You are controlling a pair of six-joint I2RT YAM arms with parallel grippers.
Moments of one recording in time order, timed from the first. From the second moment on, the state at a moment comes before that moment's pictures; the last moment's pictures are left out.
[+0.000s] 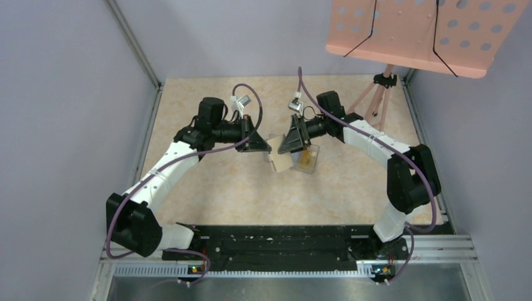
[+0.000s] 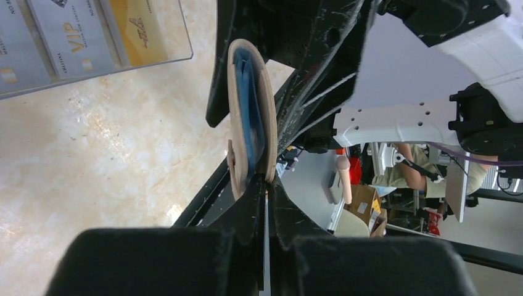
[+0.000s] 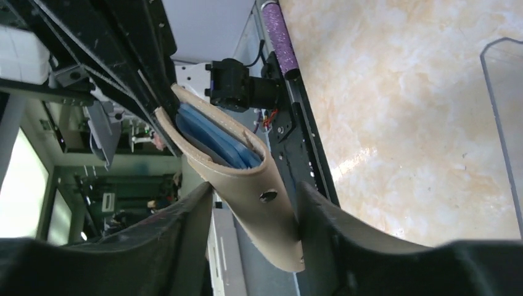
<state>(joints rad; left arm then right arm) -0.39 1.33 1.13 -0.39 0.86 -0.64 0.45 1.70 1.26 -0.33 -1.19 0.44</state>
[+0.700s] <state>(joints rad) -0.38 1.28 1.11 -0.28 0.72 -0.70 0.43 1.67 1.22 0.02 -1.18 0.80</state>
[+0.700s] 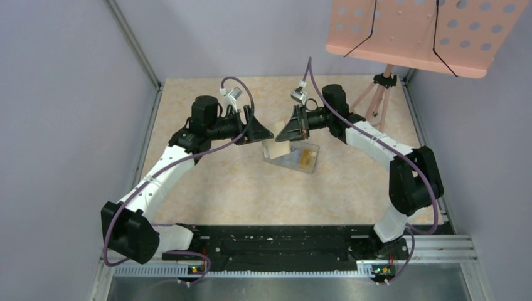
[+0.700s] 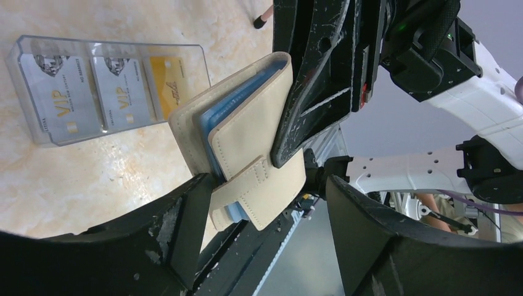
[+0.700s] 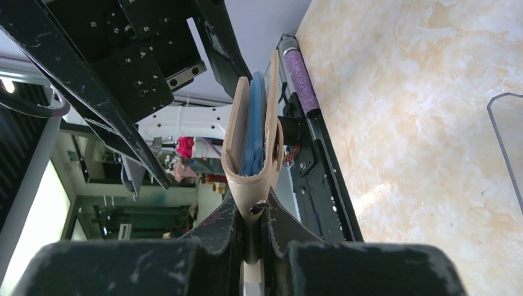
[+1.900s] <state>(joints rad) -0.43 1.45 1.12 0.00 0.85 -0.86 0.38 1.62 1.22 0.17 -1.04 0.95</state>
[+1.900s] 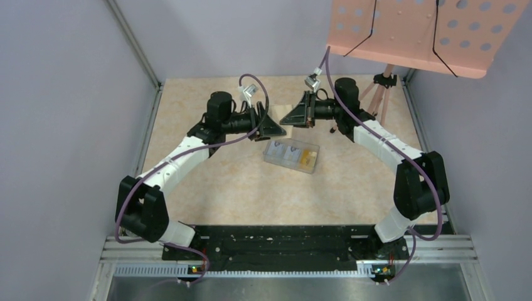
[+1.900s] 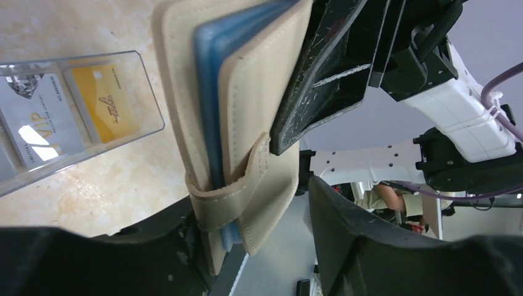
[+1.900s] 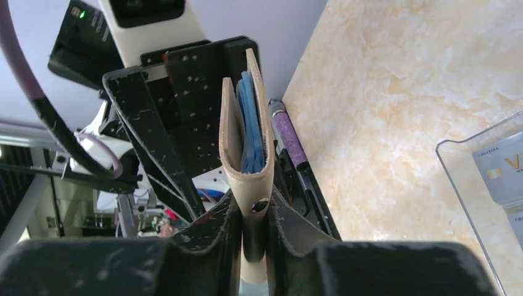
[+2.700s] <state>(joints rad) -0.47 1.47 1.41 -0.55 0.51 -0.49 0.38 1.59 1.29 -0.20 -0.78 0.82</state>
